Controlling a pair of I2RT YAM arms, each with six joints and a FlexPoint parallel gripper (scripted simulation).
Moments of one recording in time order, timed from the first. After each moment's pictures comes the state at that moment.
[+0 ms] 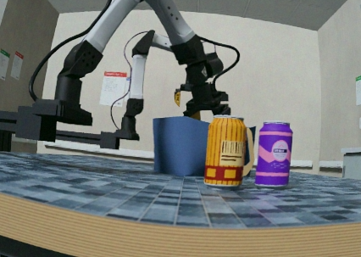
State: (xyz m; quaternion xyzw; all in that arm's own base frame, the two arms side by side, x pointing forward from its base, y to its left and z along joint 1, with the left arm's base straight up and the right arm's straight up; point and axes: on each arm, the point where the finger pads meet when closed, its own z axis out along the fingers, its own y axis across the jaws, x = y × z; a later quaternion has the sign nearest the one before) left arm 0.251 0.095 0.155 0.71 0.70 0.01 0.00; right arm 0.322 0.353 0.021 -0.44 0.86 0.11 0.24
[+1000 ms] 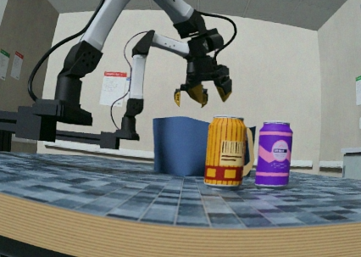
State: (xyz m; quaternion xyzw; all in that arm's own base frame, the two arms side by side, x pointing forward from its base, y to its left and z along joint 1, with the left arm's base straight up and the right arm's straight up) left arm 0.251 0.095 0.155 0.71 0.70 0.01 0.00; right arm 0.323 0.354 0.108 -0.44 0.86 0.11 0.24
